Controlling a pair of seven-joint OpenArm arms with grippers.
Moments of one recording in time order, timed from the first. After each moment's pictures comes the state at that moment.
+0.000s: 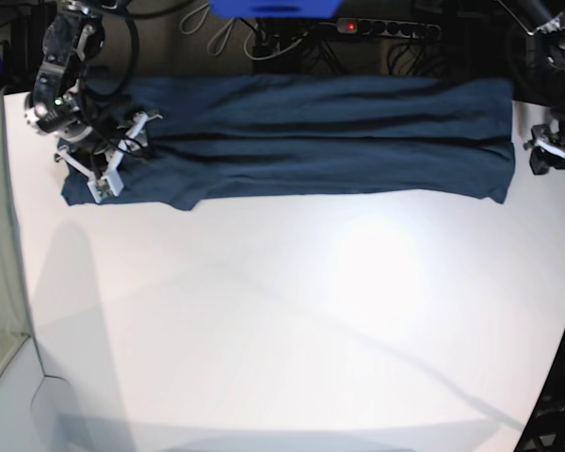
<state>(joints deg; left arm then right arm) 9.9 -15.9 -50.8 87.0 -28.1 -38.5 56.3 -13.9 3.7 22.6 98.4 5.9 39.8 -50.9</state>
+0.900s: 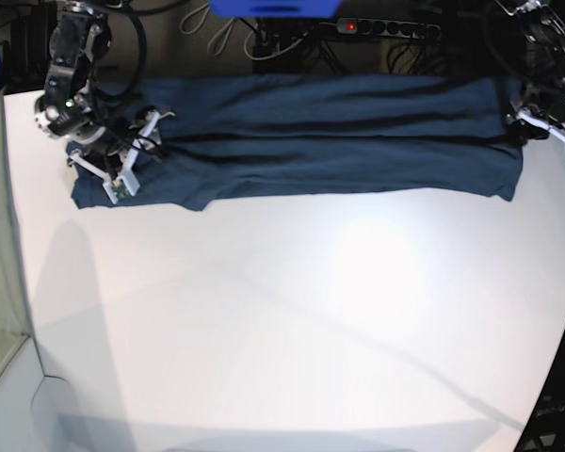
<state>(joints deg) 12.0 -10.2 -54.7 87.1 -29.5 -39.4 58.3 -13.9 4.0 18.3 98.4 5.5 39.6 -50.8</state>
